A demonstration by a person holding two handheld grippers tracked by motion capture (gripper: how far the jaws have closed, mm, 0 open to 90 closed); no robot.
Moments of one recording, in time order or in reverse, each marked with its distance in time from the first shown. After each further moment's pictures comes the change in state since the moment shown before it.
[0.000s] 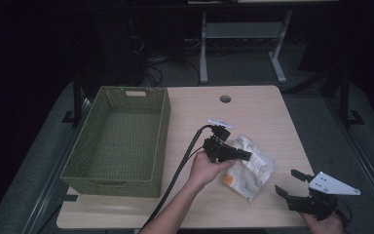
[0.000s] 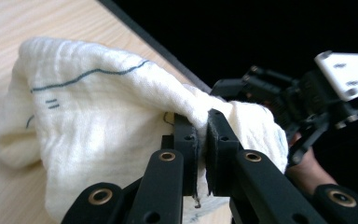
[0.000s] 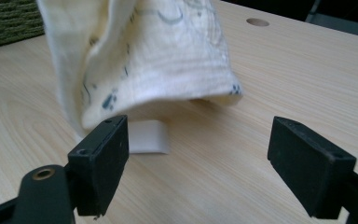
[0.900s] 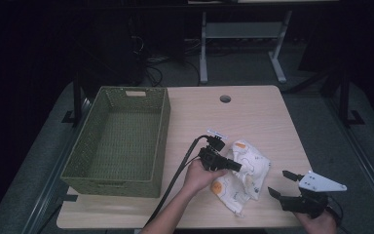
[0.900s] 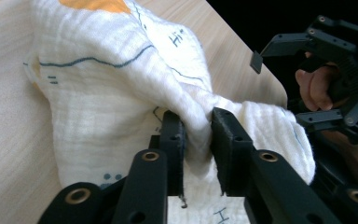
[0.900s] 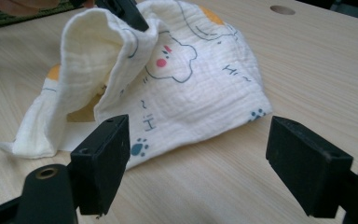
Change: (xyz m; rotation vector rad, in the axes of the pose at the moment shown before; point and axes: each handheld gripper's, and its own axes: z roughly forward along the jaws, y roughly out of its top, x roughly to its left) left arm 0.030 -0.030 0.012 0.106 0.080 -0.047; right arm 0.006 0.001 0.016 0.065 0.050 -0.040
